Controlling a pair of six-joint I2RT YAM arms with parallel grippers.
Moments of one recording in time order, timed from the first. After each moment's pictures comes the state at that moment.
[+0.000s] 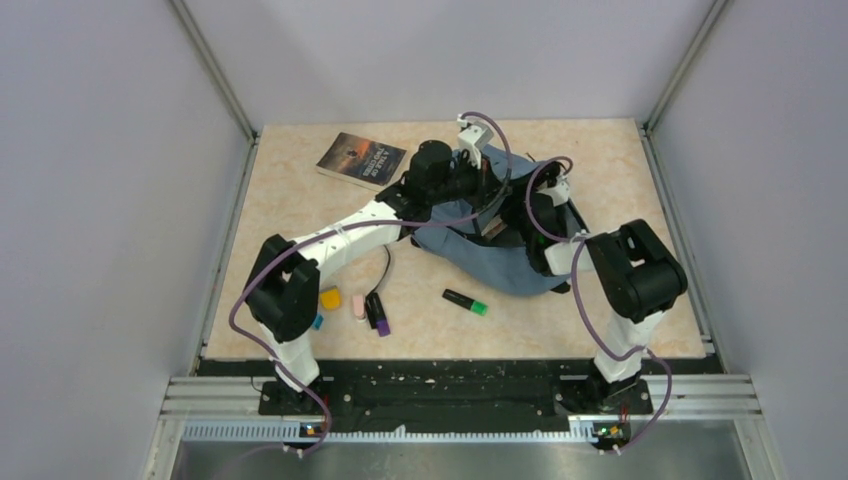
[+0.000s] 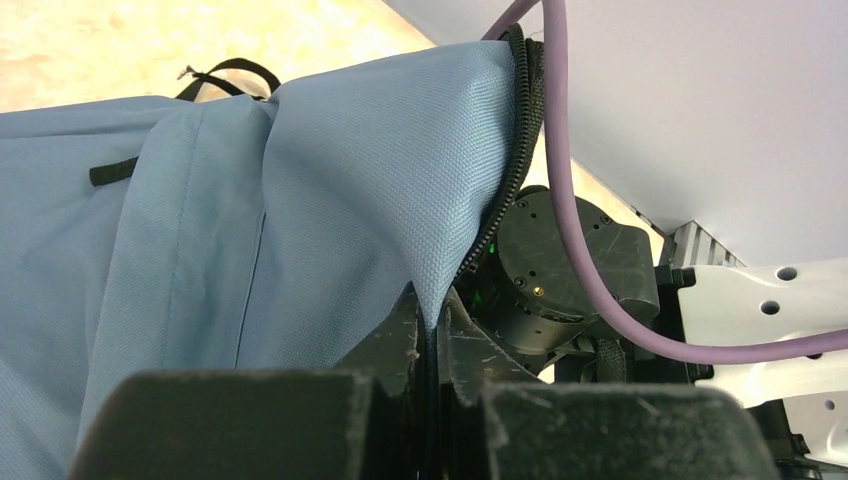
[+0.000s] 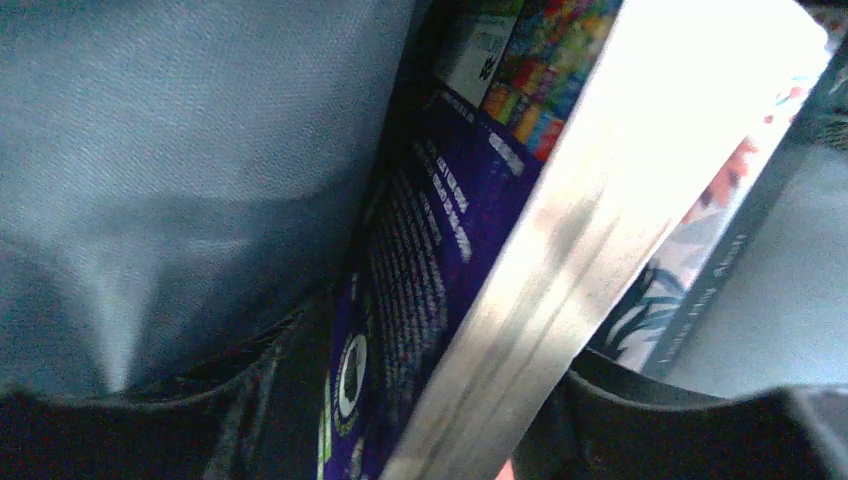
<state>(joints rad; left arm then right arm) -0.73 1.79 1.42 0.19 0.40 -0.36 0.41 1.82 0.74 0.81 0.24 1.00</state>
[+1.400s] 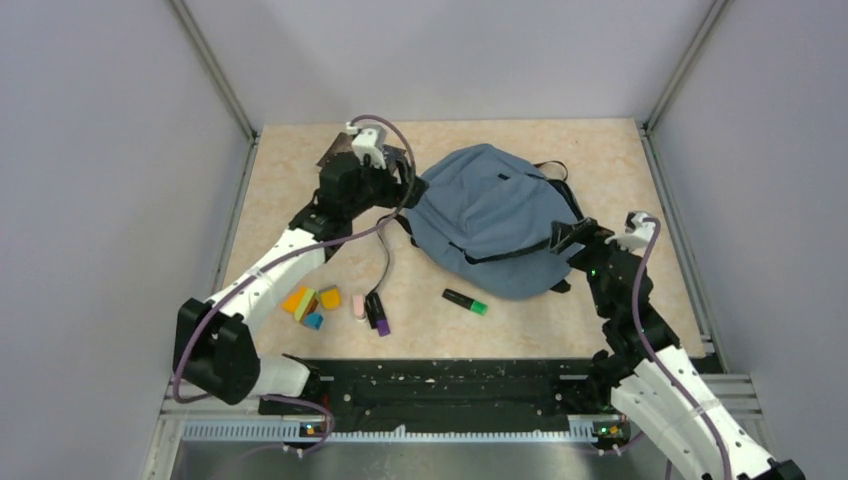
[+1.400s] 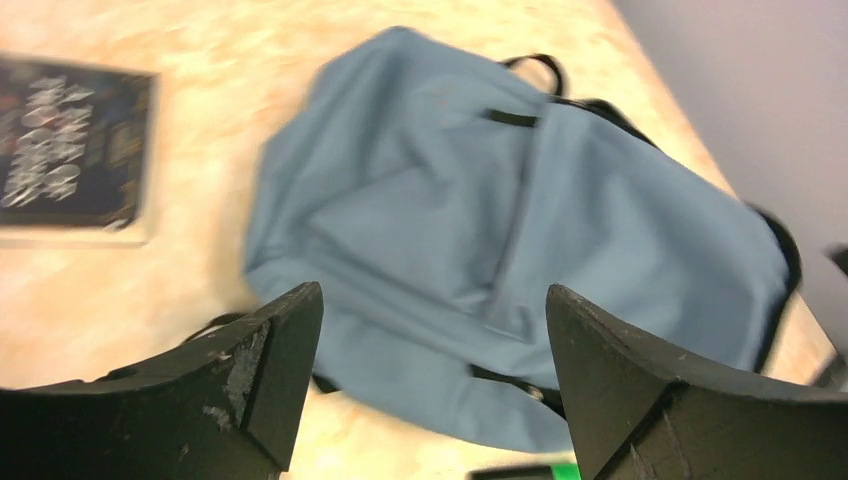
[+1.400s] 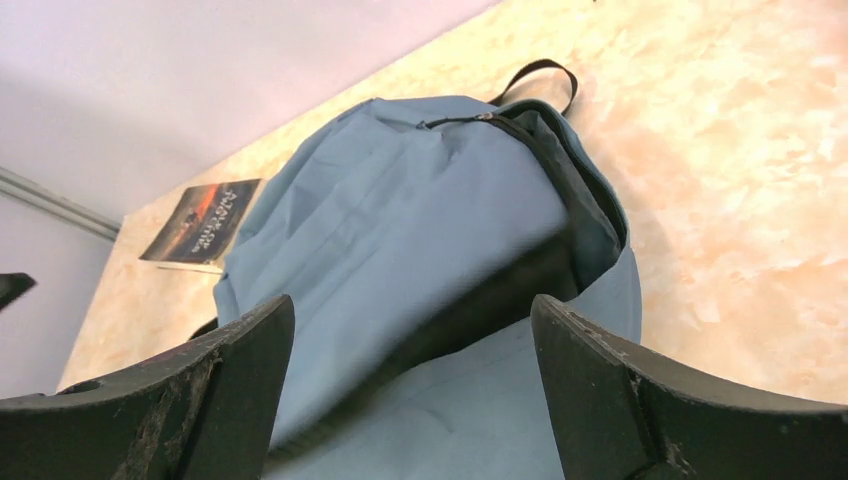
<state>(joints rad) -0.48 1.36 1.07 0.04 0.20 -0.33 0.41 0.56 0.44 -0.02 0.39 0.57</state>
